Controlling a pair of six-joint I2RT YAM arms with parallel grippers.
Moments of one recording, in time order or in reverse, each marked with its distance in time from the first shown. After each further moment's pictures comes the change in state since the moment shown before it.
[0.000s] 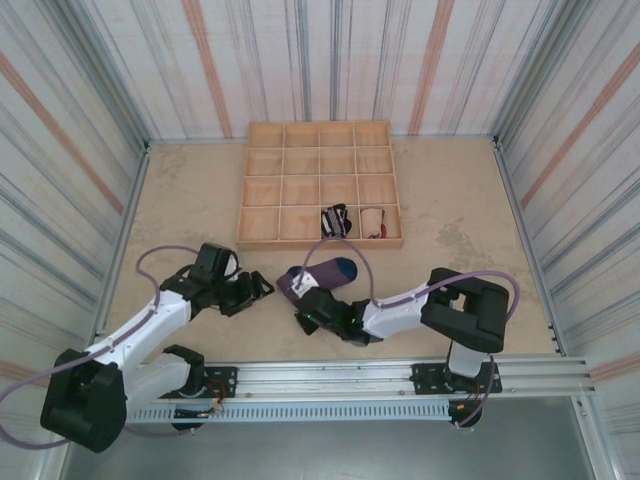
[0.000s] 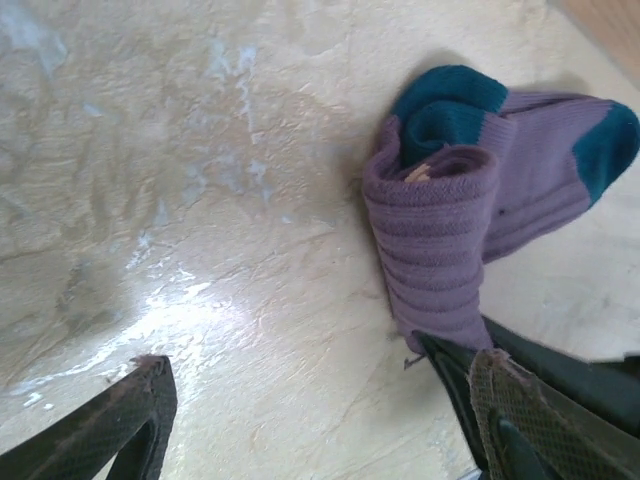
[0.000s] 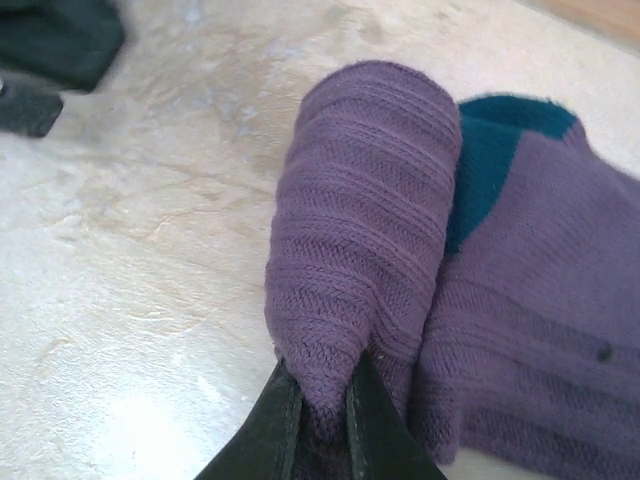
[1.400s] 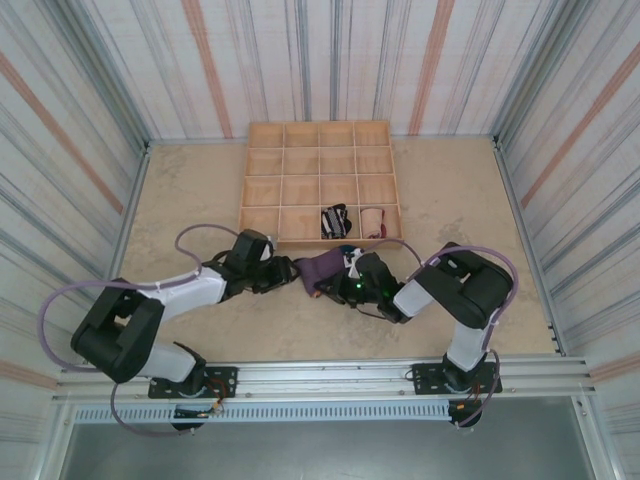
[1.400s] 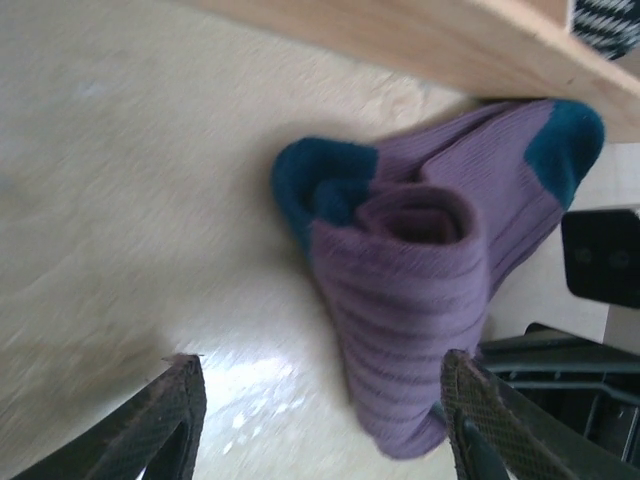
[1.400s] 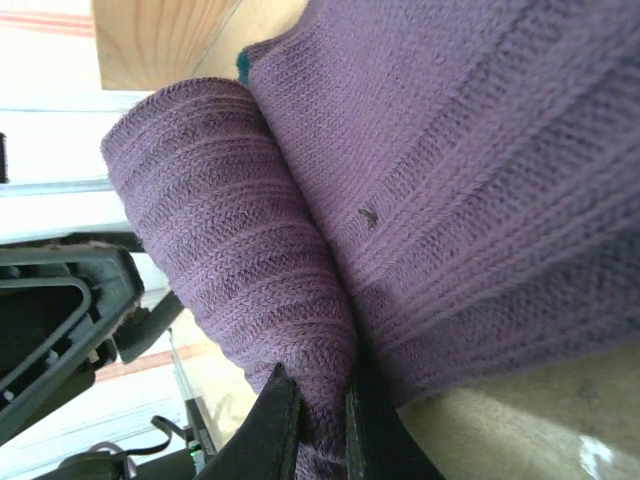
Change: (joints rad) left arm -0.189 0.417 0.120 0.445 -0.113 -0.038; right arm -0.419 0.077 -0.204 0.449 -0.616 0.839
